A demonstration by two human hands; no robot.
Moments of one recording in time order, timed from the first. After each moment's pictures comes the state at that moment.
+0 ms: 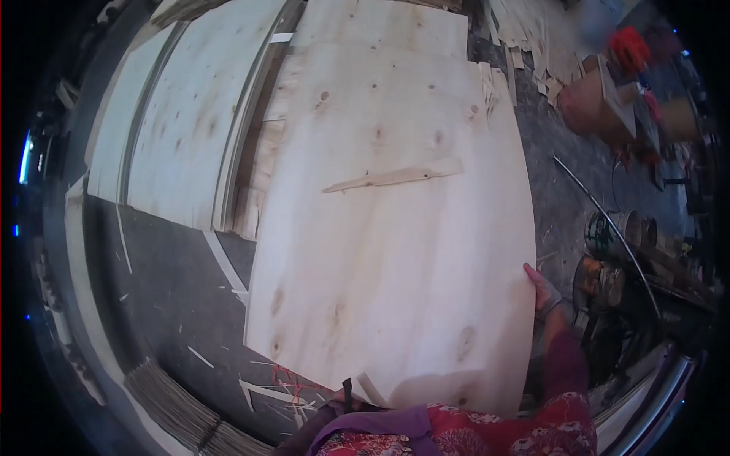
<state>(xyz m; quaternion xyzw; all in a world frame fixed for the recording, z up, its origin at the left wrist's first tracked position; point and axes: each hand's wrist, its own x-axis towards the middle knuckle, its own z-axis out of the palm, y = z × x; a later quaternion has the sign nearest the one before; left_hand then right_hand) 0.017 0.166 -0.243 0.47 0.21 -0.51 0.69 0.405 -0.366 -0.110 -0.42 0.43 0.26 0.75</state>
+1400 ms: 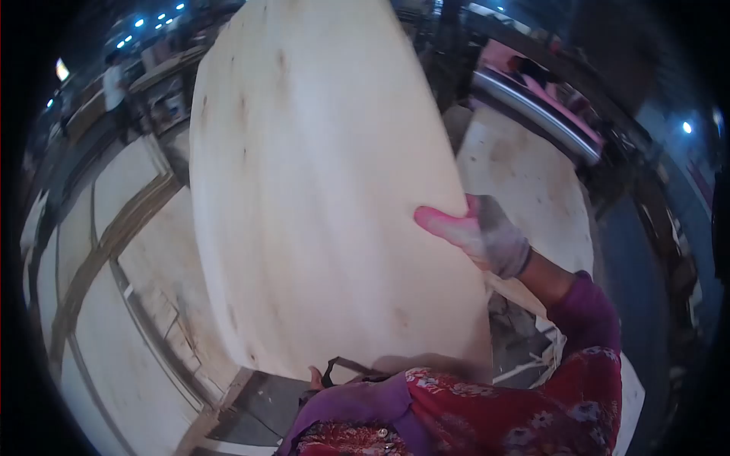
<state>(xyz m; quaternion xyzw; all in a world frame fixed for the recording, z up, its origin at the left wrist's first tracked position) 0.106 0.186 -0.128 0.00 -0.15 -0.85 0.51 -0.048 -0.054 0.431 -0.74 0.37 -0.24 0.51</state>
